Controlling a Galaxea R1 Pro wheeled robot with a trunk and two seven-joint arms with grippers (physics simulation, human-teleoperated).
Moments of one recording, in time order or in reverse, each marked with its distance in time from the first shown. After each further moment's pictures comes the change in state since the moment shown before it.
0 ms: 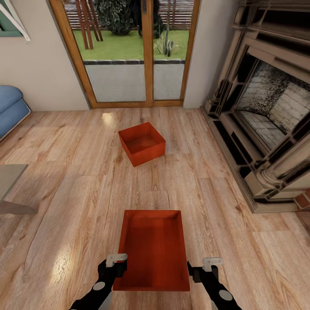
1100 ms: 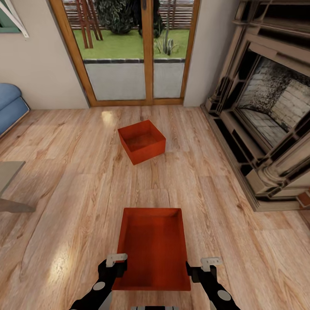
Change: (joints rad) left arm 0.000 -0.002 0.000 0.000 0.003 0.000 -0.001; right arm 0.000 0.010 0.000 0.000 0.000 0.000 0.002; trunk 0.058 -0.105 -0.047
